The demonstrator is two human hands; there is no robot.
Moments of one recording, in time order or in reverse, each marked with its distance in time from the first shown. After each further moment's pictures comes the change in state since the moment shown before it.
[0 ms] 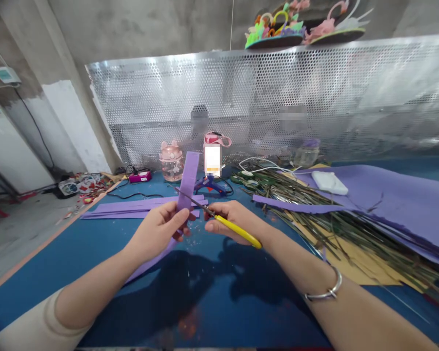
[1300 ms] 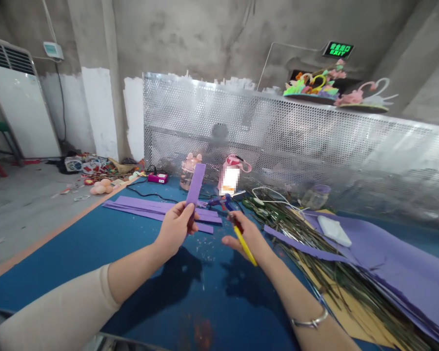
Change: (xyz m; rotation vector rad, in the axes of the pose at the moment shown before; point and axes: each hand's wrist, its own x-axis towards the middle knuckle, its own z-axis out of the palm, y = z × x) left_hand 0.020 -0.018 -0.013 -0.554 0.383 0.062; right_hand 0.023 0.020 0.012 -0.176 0.300 -0.013
